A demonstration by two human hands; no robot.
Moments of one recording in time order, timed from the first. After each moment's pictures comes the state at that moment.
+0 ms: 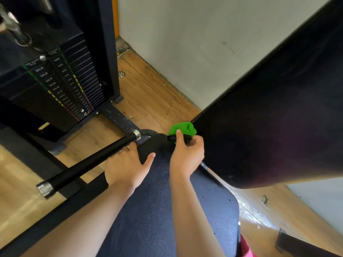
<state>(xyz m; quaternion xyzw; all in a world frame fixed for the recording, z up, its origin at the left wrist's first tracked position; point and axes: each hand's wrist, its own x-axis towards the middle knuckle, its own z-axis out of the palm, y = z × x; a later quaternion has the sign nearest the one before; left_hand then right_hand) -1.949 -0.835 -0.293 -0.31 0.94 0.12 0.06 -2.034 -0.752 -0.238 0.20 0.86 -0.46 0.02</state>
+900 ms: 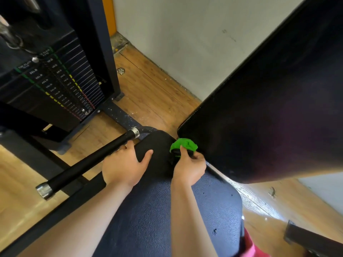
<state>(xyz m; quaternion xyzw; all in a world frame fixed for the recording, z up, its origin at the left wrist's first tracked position) -1.949 -0.836 -0.288 -0.32 0.94 0.11 0.06 -2.024 -0.722 -0.271 0.38 0.80 -0.47 0.04</state>
